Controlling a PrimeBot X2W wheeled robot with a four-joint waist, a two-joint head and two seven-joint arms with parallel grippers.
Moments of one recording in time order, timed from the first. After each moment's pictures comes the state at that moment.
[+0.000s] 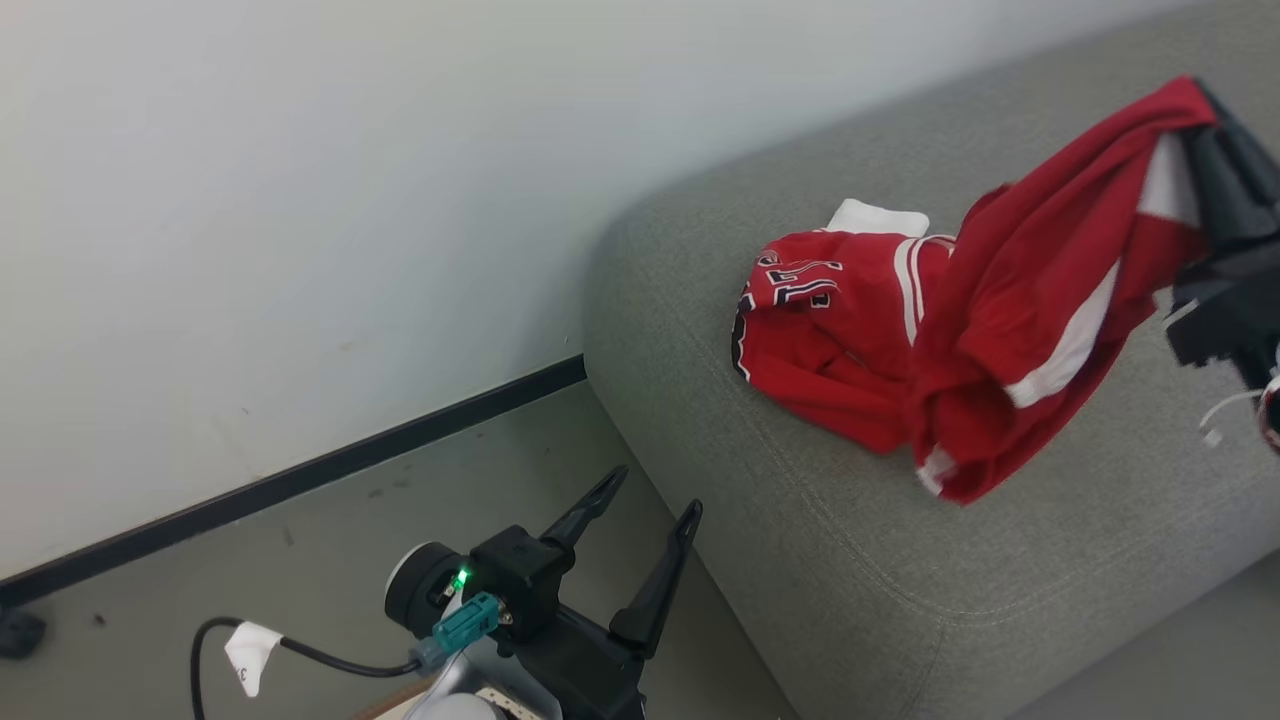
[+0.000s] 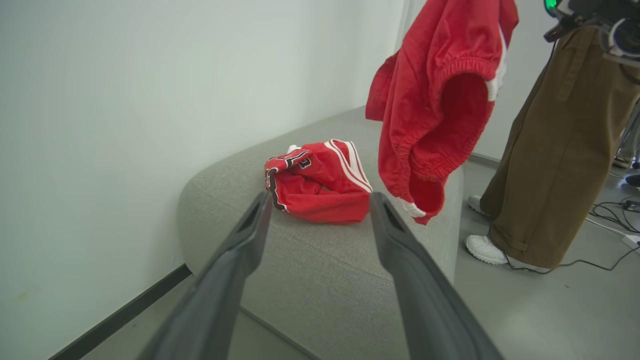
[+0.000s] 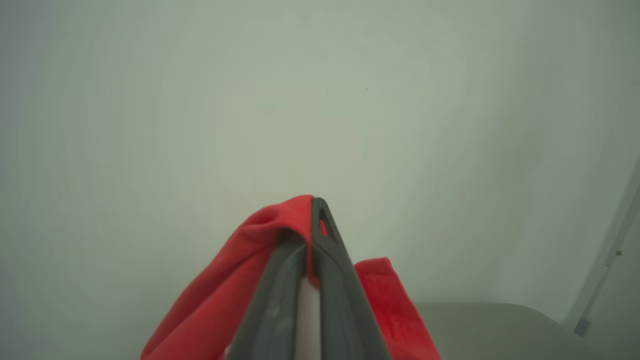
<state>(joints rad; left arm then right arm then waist) -0.33 0.09 -0.57 0.18 -0.42 -0.07 -0.05 -0.88 -0.63 0.64 0.44 0.65 0.03 -0.26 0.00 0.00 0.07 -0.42</state>
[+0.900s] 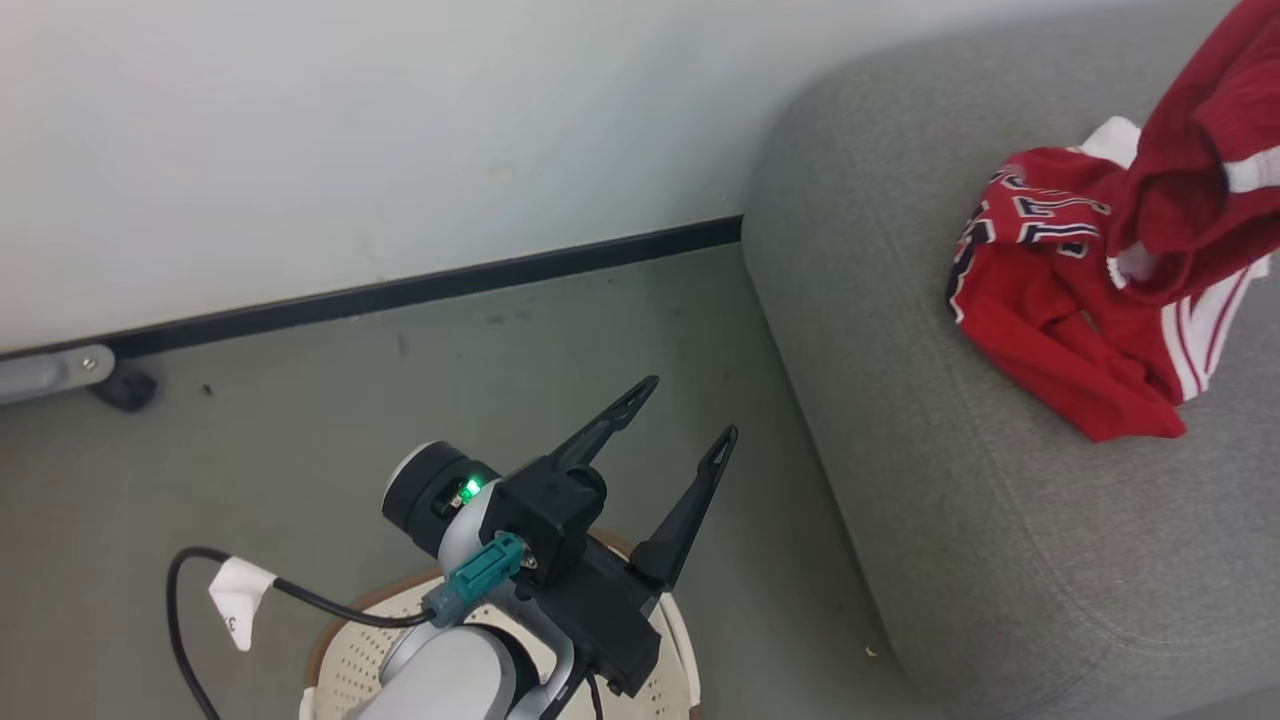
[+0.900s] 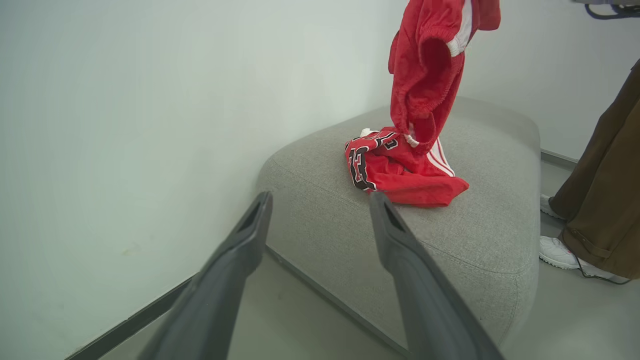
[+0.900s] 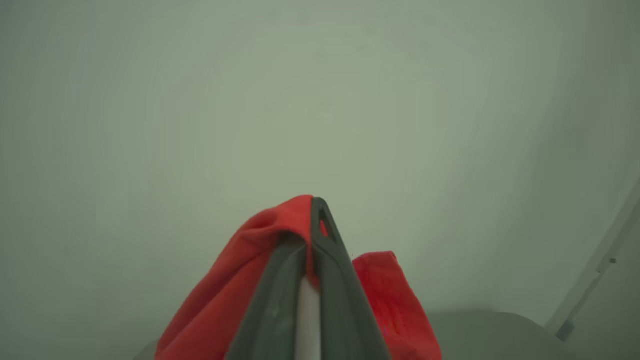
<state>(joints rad) -0.46 0.14 -0.60 0.05 -0.35 -0.07 0.03 -1.24 -0.69 0.57 0.84 0.57 0.07 -0.26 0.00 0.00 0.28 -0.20</state>
